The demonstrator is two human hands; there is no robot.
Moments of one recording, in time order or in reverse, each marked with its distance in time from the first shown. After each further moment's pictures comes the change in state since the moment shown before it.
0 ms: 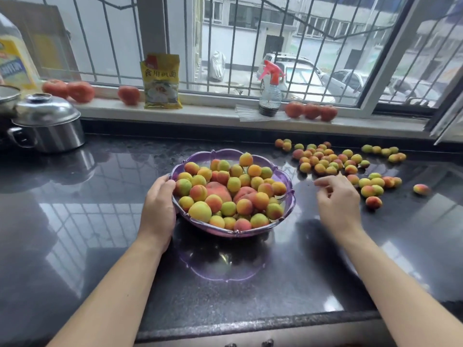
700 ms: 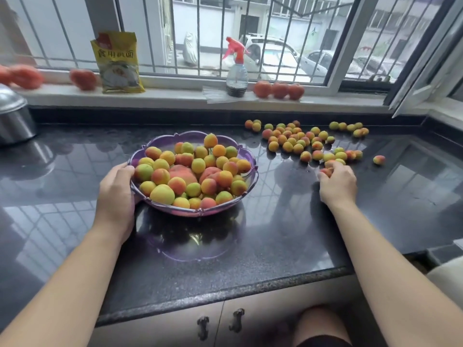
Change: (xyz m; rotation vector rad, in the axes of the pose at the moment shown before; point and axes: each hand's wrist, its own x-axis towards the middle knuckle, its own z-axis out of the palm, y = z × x) left_hand -0.002 -0.002 0.004 -0.071 0.025 -0.028; right_hand 0.017 0.090 -0.026 -0.186 -0.036 0.366
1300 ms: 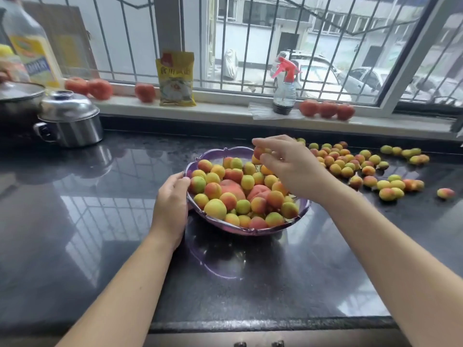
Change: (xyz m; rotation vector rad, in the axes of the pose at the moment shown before) left_hand 0.001 0.005 -0.010 0.087 0.007 -0.051; right_hand -0.071 -0.218 -0.012 0.335 -0.537 -0.700
